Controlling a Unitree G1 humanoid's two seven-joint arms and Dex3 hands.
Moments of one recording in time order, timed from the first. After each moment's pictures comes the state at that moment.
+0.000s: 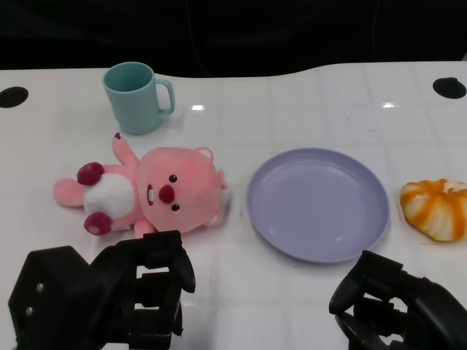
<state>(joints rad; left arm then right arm) 0.19 0.19 -0.08 -0.40 -0.17 0.35 -0.29 0.41 -0.20 0.12 -0.60 0.11 0.25 0.28</state>
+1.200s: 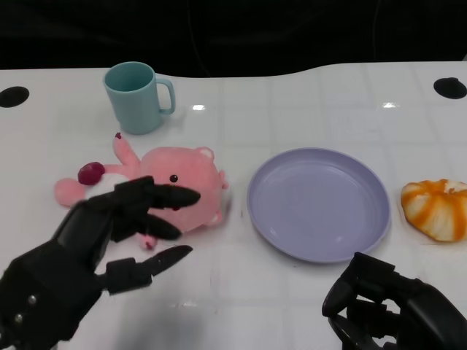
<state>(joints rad) 0.10 0.22 -0.02 -0.39 0.03 0.10 -0.24 0.40 -0.20 0.15 -0.60 0.11 0.25 0.28</state>
